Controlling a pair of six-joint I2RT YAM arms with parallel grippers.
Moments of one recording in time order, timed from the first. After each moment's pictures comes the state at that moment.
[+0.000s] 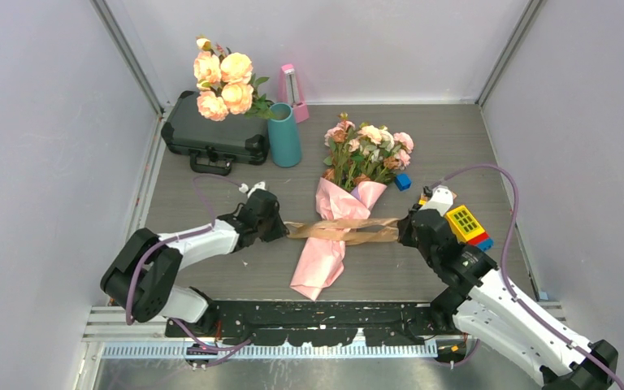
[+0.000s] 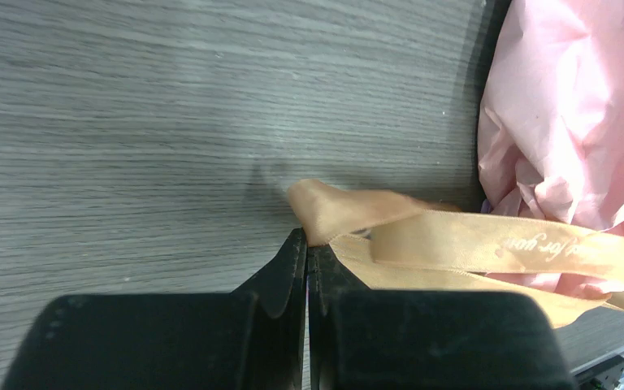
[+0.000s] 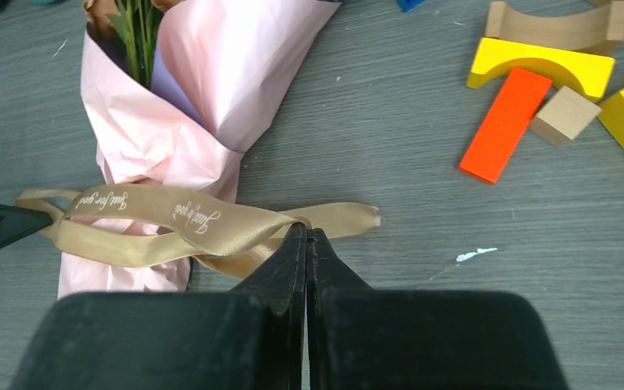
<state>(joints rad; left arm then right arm) -0.61 1.41 0.59 -0.04 -0.05 -0.88 0.65 0.64 0.52 -0.48 0.42 0.63</state>
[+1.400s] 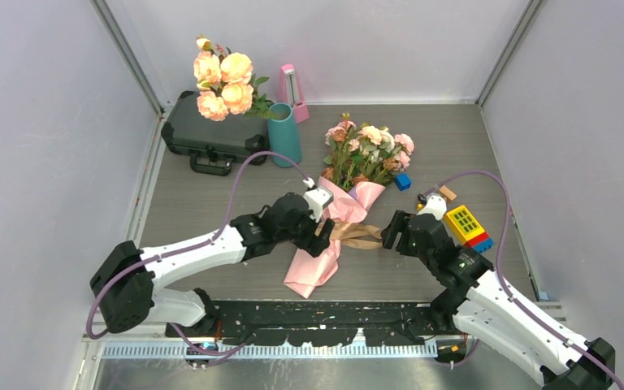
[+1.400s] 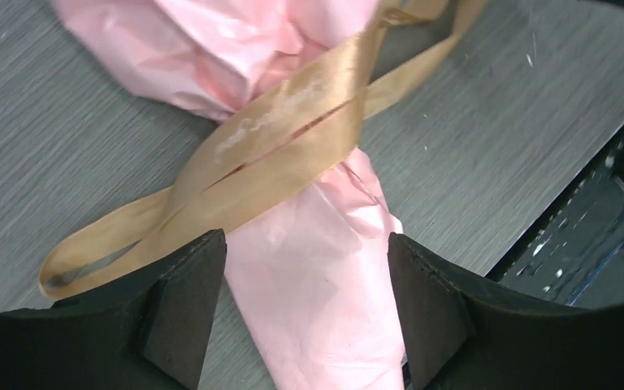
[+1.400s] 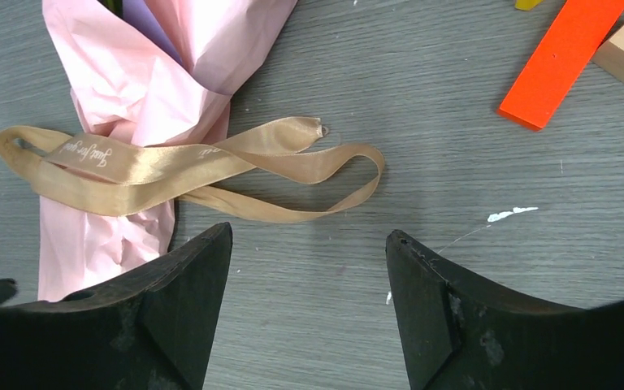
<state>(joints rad) -0.91 1.28 0.81 -0.21 -0.01 -0.26 0.65 0.63 0.46 -0.52 0.33 0.70</state>
